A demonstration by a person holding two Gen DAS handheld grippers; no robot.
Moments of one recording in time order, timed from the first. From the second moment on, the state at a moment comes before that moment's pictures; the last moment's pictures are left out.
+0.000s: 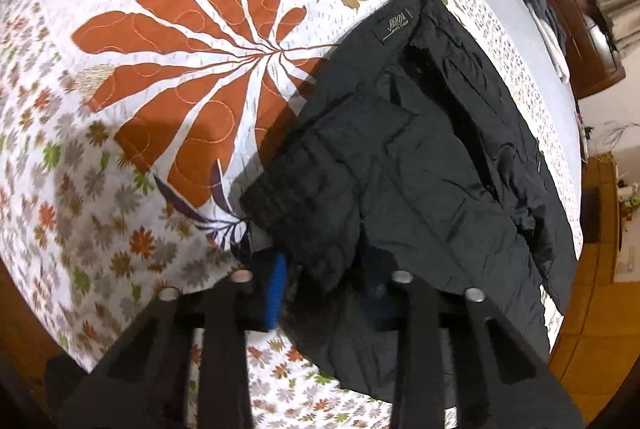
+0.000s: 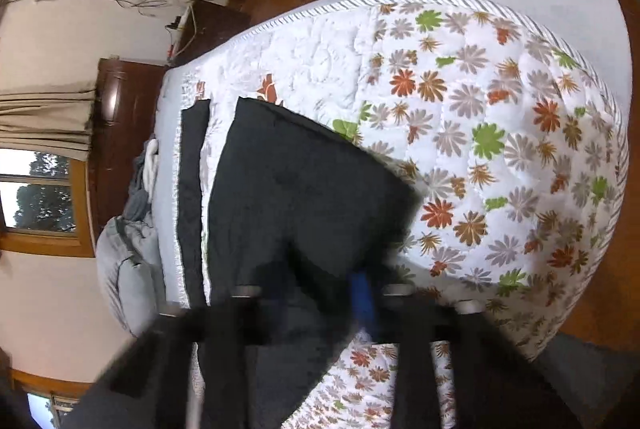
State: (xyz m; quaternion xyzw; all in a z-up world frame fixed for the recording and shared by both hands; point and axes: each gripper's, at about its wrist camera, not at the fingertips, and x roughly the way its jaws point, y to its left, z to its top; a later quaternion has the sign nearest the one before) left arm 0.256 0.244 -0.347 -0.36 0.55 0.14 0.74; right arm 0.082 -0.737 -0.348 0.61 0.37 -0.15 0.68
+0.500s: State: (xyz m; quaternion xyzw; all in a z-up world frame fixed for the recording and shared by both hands) left arm 0.164 0.333 -0.325 -0.41 0.51 0.23 0.72; right arm 0.071 -0.652 -0.321 0.53 0.45 -0.09 0.71
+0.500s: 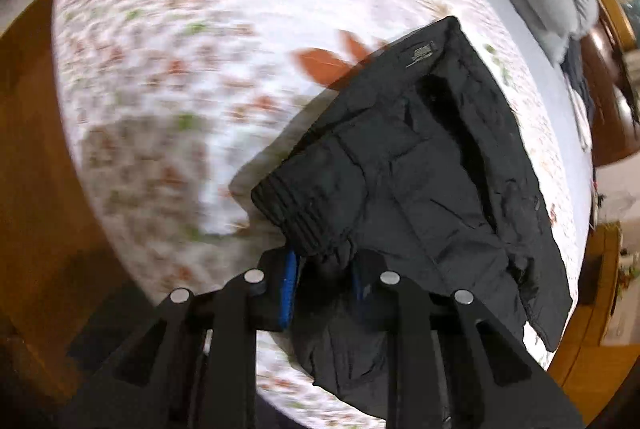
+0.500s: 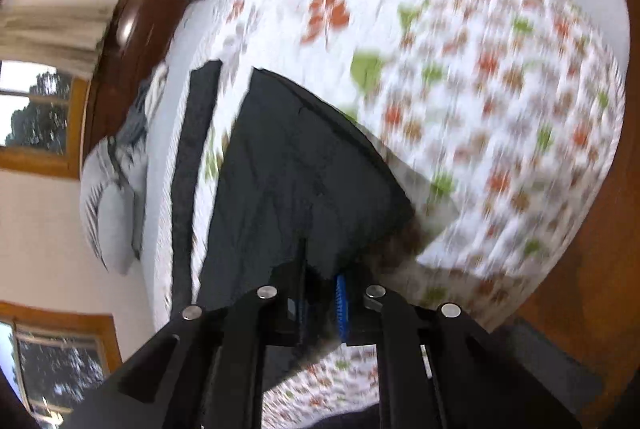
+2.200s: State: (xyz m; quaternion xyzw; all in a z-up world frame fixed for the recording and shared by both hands) left arm 0.491 0.404 -0.355 -0.20 0.62 0.03 0.76; right arm 0.582 -0.603 -0.277 0.26 0.59 0.07 0.76
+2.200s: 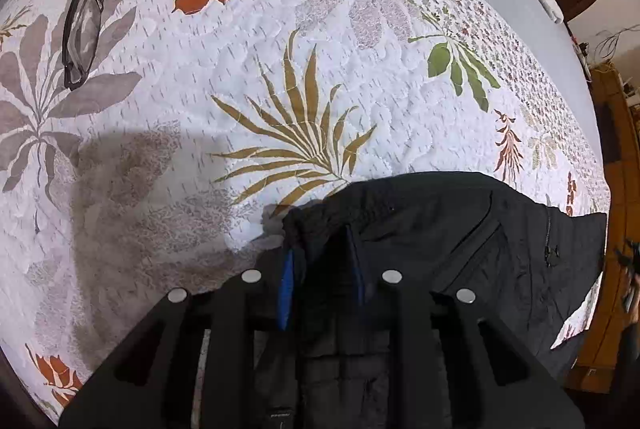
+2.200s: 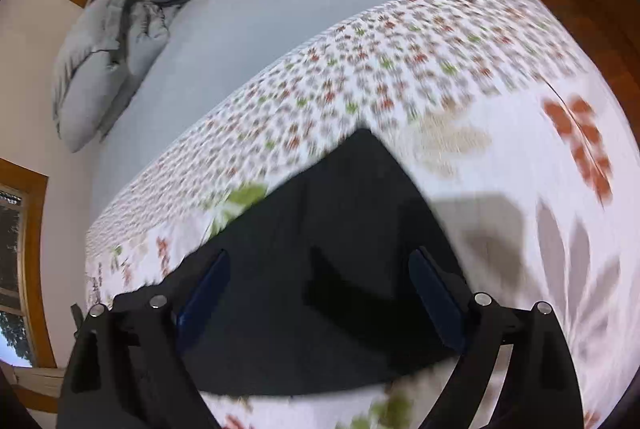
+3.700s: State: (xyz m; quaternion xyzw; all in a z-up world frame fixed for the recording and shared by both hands) left arm 0.322 0.370 -0.178 -0.25 0.42 -0.02 0.87; right arm 0.361 -0.642 -0.144 0.18 0.49 0.06 0.85
